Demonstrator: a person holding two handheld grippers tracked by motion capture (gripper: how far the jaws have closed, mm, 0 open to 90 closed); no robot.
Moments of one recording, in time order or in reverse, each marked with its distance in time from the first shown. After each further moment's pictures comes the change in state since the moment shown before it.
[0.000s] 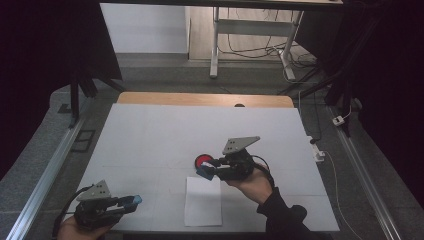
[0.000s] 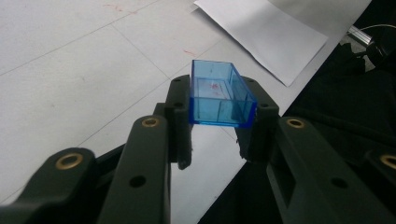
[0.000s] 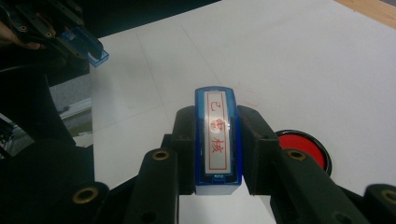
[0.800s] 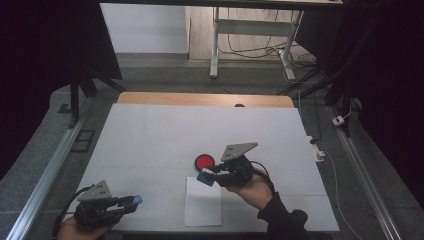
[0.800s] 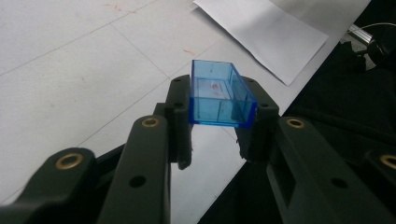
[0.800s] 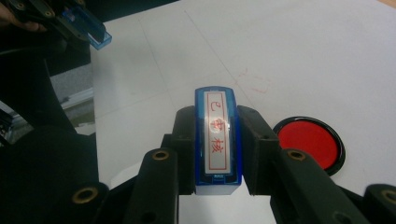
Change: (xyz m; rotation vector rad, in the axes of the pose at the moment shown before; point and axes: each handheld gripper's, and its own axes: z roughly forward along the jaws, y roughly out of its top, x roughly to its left) left arm -0.001 0.000 0.000 0.002 0.002 0.003; right arm 0.009 -0.011 0.005 0.039 -0.004 -0.011
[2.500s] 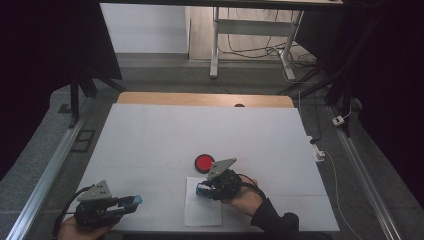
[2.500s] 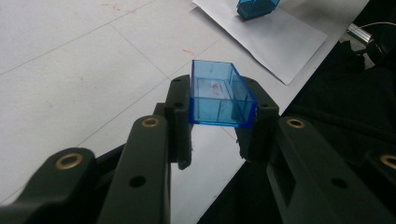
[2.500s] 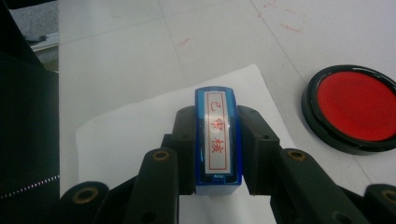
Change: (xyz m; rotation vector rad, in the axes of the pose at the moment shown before) left arm 0.000 0.000 0.000 0.002 -0.005 0.001; right arm 0.008 -0.034 0.048 0.196 -0.018 -0.117
